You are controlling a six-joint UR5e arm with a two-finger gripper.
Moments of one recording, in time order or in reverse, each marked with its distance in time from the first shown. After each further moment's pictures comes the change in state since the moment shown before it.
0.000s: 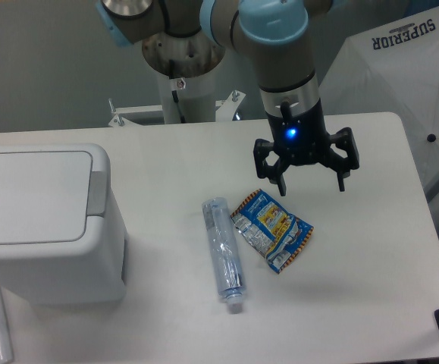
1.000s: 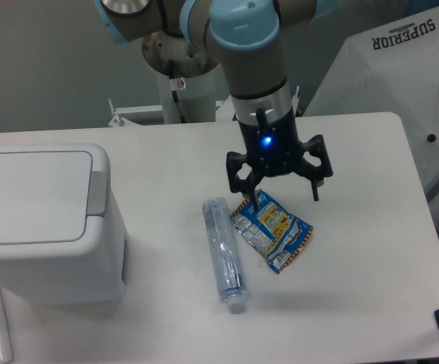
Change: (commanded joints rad) arm -0.106 -0.029 0.011 0.015 -0.041 -0.331
